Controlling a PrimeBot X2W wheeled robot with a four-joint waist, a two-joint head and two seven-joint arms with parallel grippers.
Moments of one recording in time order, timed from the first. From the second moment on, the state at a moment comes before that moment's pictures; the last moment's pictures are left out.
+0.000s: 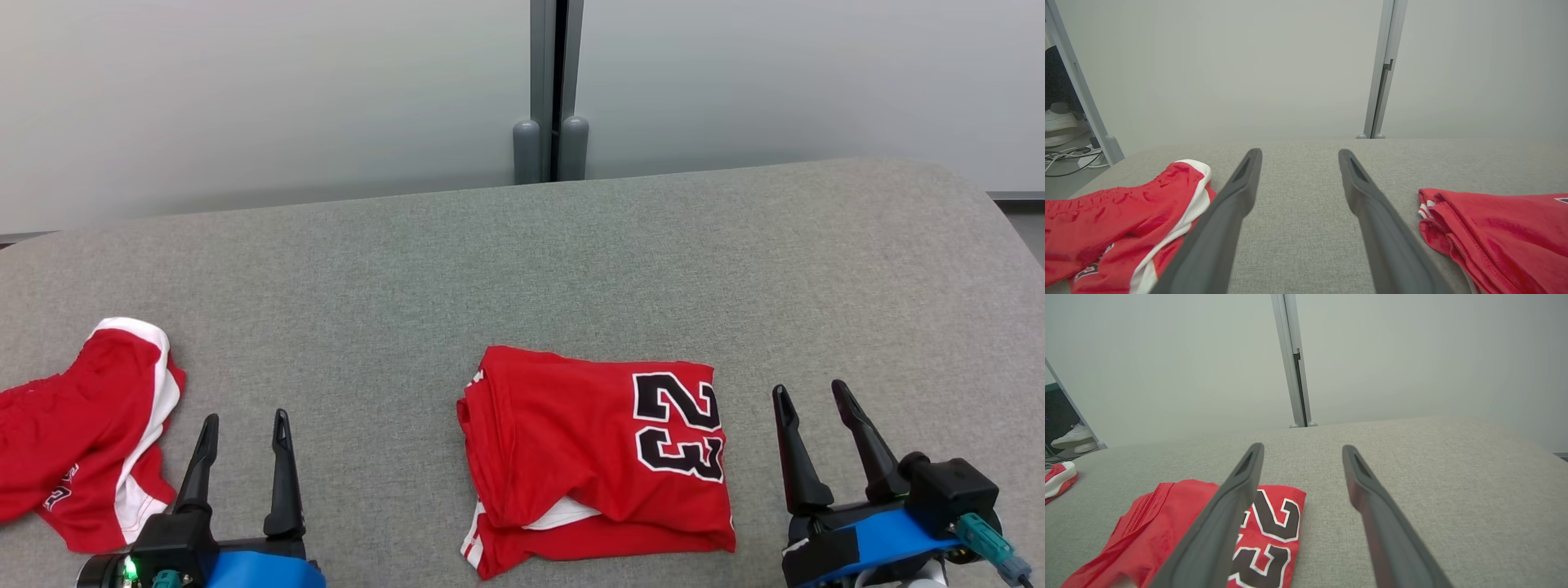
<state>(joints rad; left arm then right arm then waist) 0.03 0.05 0.04 0.19 -0.07 -0.08 -0.26 -0.05 -0.06 0.04 0.21 0.20 0.13 -0.26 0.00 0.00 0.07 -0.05</state>
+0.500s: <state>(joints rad) 0.03 0.05 0.04 0.19 -0.07 -0.08 -0.26 -0.05 -0.06 0.04 0.24 0.20 0.13 -0.26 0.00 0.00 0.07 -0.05</state>
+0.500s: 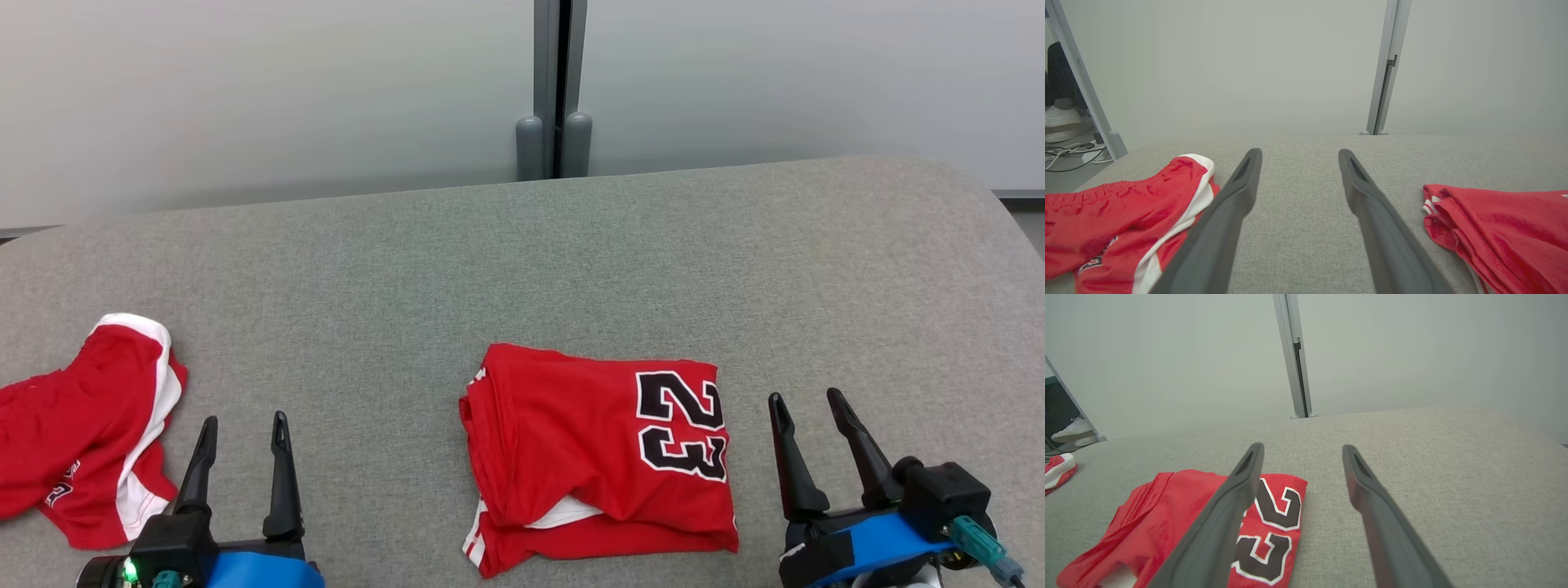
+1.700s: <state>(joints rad) 0.00 0.05 0.00 0.19 -0.08 -0.05 -0.26 -0.30 -0.09 0.17 0.70 0.24 0.13 -0.21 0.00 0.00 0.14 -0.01</state>
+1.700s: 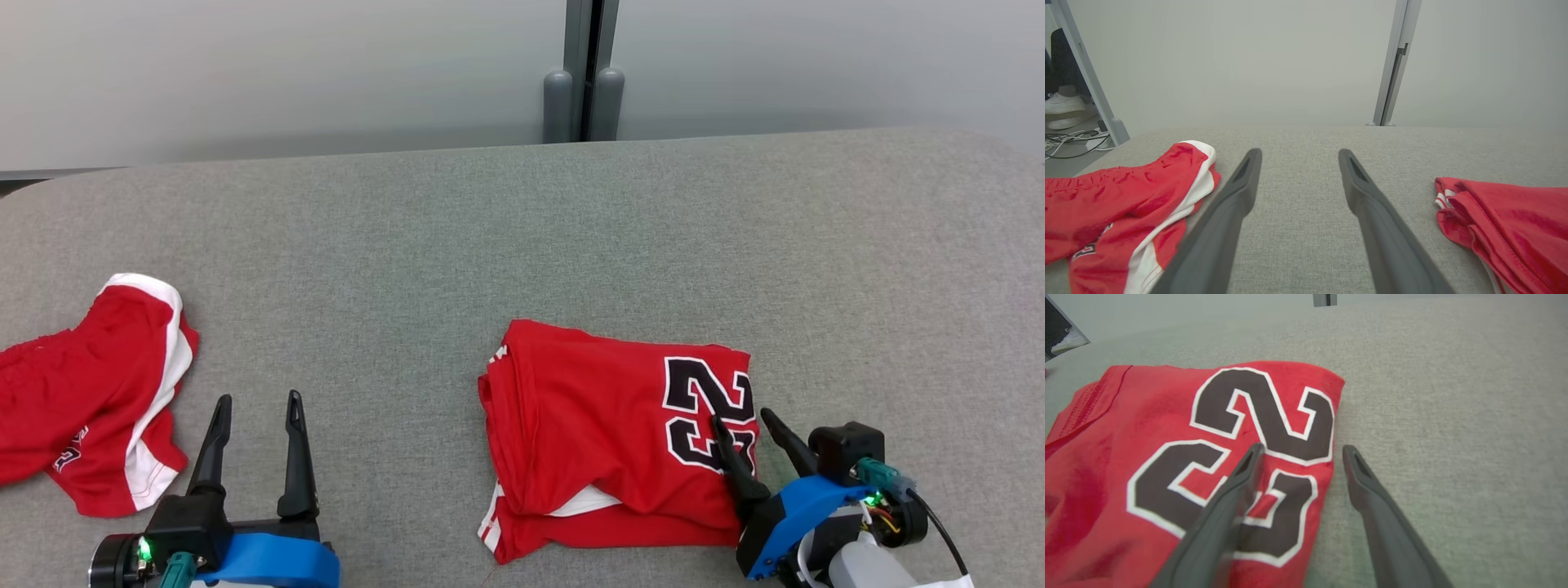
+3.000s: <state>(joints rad) -0.13 0.05 -0.03 0.15 -0.07 -0.05 -0.26 -0.47 -0.24 0.18 0.73 0.40 0.13 -0.26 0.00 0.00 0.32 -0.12</state>
